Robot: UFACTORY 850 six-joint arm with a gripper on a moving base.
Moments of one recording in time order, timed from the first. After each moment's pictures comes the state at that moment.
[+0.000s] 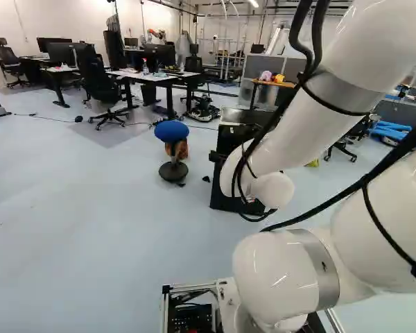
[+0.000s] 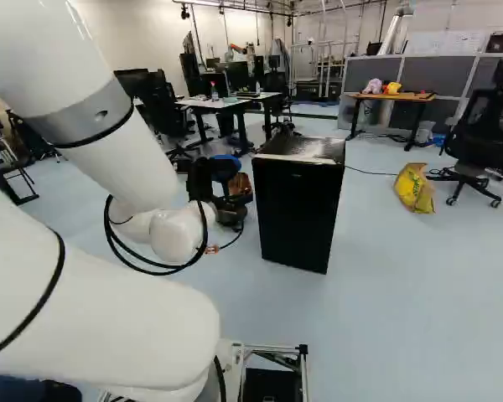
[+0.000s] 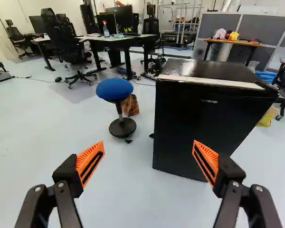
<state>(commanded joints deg) 0.0 16.0 -5.0 0.0 50.0 0.0</state>
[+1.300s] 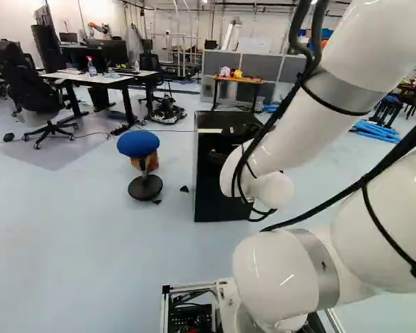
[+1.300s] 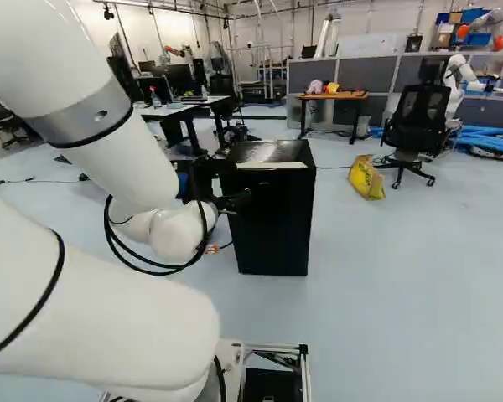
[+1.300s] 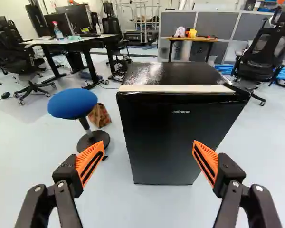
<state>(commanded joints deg) 0.0 16.0 -5.0 0.0 50.0 0.0</state>
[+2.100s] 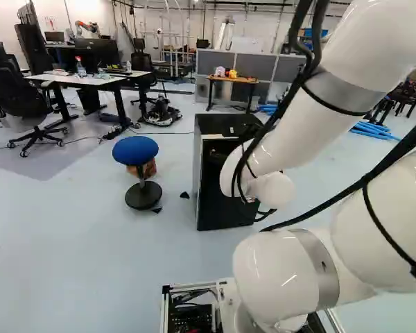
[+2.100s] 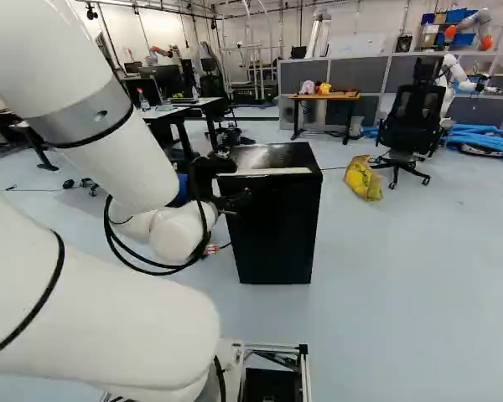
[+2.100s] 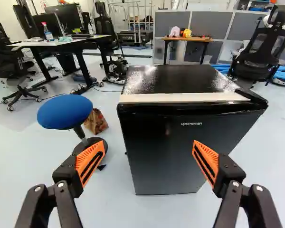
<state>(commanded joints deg) 0.0 16.0 -5.0 0.0 50.0 0.0</state>
